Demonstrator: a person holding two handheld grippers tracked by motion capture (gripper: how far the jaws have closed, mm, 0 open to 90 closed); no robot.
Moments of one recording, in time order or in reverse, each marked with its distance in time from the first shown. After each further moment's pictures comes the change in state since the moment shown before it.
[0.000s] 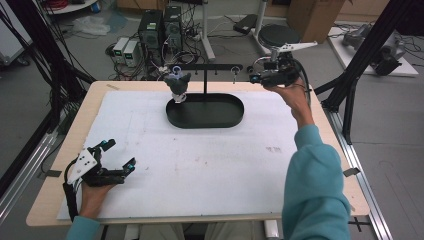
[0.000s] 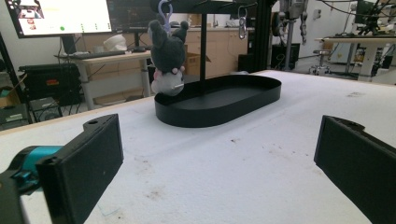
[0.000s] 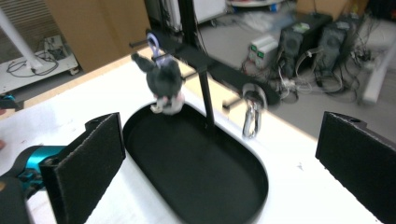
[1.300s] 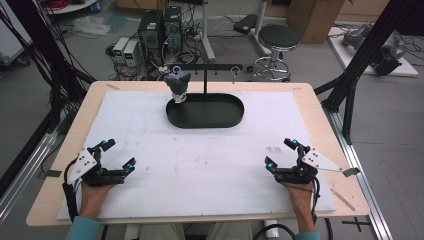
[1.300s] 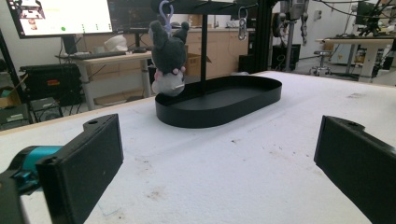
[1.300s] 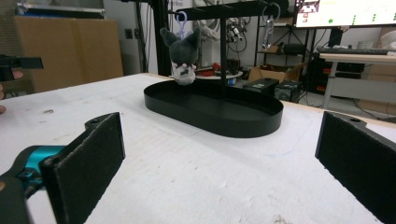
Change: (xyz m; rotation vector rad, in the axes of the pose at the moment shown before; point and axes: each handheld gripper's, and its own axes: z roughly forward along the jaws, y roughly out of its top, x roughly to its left) left arm 0.000 0.000 0.000 -0.001 0.002 0.000; right arm 0.105 -0.244 -0.066 -0.390 -0.148 -0.044
